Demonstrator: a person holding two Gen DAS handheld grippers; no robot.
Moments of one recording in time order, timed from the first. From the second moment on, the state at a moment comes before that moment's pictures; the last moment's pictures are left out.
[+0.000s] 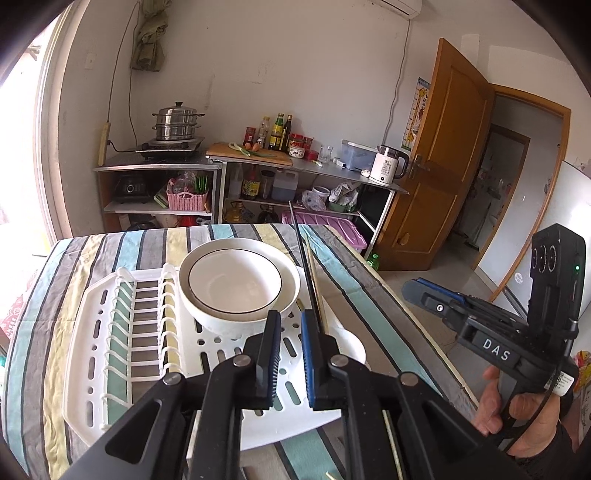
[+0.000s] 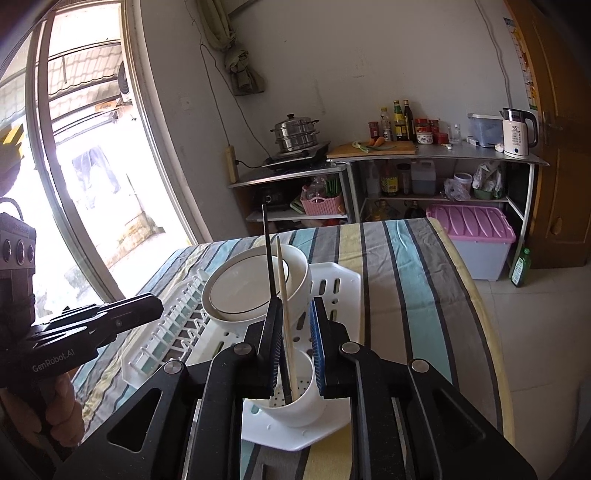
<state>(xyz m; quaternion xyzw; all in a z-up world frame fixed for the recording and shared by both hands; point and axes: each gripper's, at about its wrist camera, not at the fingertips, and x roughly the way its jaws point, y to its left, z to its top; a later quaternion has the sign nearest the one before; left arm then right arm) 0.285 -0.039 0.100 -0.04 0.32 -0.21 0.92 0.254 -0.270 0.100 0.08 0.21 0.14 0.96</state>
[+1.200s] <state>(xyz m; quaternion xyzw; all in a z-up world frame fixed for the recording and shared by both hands) 0.105 0.034 0.003 0.01 0.36 -0.13 0.92 0.100 -0.209 0.001 0.01 0.28 0.20 0.94</state>
